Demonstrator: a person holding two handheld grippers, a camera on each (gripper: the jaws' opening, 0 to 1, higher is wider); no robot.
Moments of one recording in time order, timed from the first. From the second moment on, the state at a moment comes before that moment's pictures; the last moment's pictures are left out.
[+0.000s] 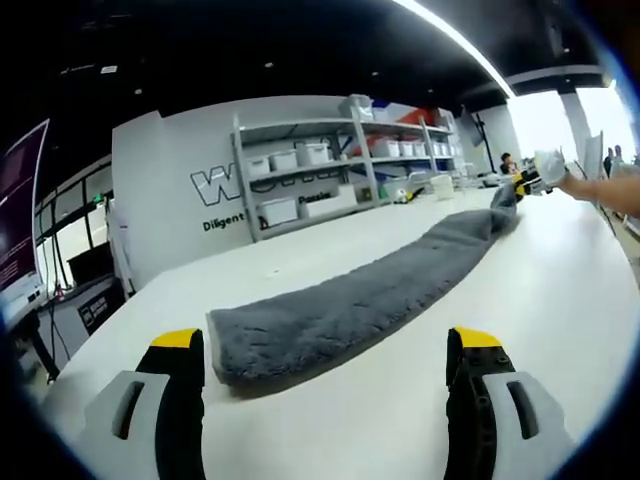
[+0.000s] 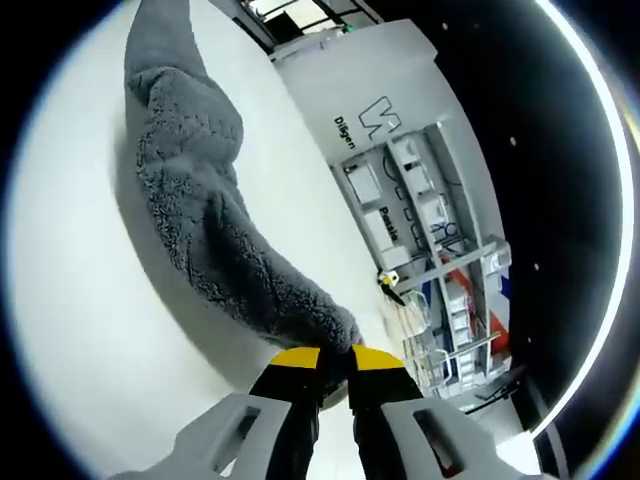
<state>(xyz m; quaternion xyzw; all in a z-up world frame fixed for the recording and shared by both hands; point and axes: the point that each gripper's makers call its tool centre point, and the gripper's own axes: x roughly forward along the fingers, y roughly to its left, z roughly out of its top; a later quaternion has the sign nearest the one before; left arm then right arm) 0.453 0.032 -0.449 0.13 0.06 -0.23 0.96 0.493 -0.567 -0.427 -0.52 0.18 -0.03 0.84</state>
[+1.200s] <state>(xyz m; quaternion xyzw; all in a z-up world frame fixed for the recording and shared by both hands) 0.464 0.040 -0.448 0.13 0.06 -0.21 0.97 0.476 -0.607 -0.471 -0.29 0.22 -0.04 0.93</state>
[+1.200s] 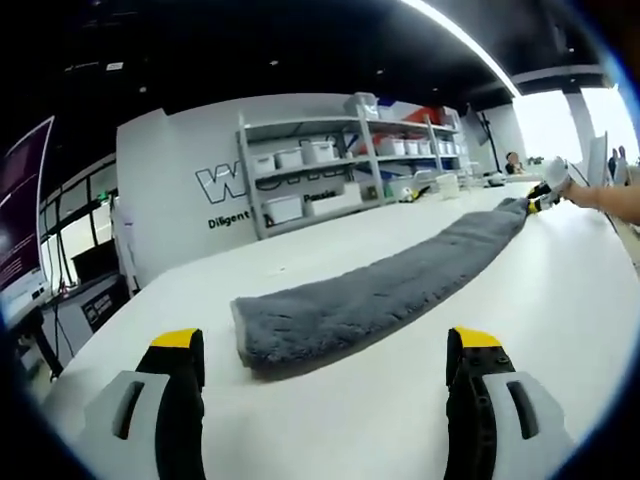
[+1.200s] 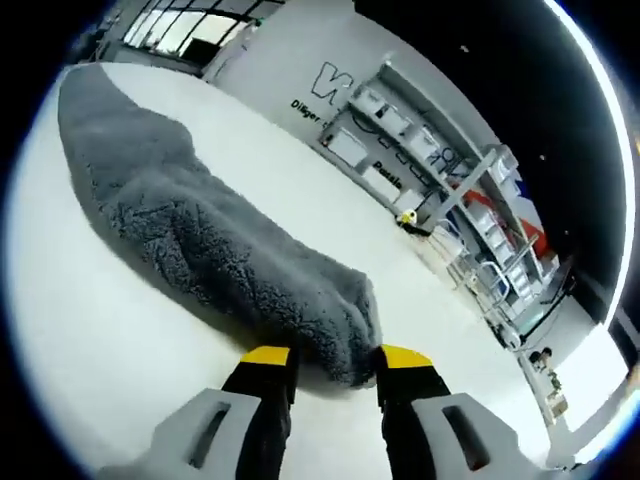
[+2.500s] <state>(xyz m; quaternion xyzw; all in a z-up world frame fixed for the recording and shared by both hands) 0.433 0.036 -0.454 0.09 0.07 -0.21 0.97 0.404 -0.453 -0.427 -0.12 0.19 0.08 0.97</state>
